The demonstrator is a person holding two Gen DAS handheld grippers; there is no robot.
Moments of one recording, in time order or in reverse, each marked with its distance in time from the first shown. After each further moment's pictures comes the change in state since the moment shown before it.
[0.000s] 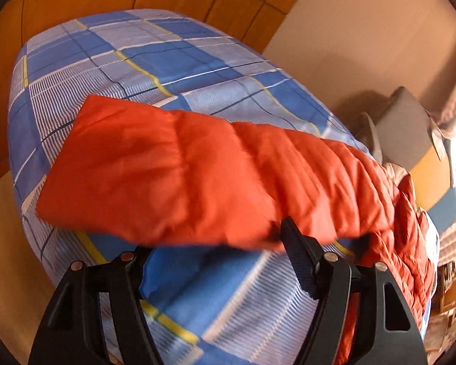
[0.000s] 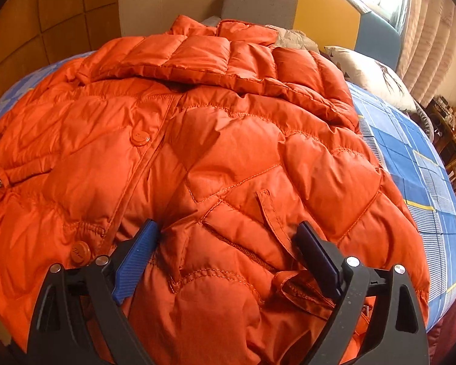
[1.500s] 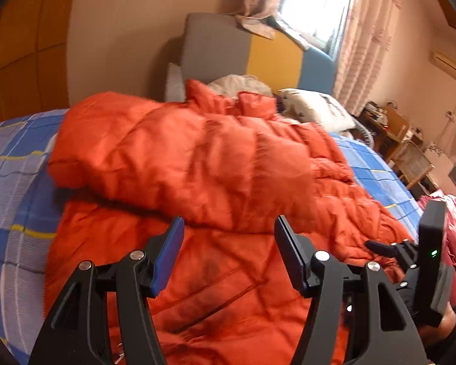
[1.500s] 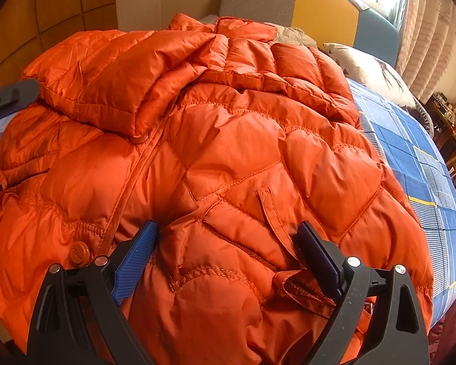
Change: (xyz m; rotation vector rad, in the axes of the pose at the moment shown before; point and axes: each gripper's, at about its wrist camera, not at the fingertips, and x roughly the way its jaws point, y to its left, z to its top) left arm -0.039 -0.239 -0.140 0.776 0.043 -0.455; right arm 0.003 0.000 0.000 0.020 0.010 0.002
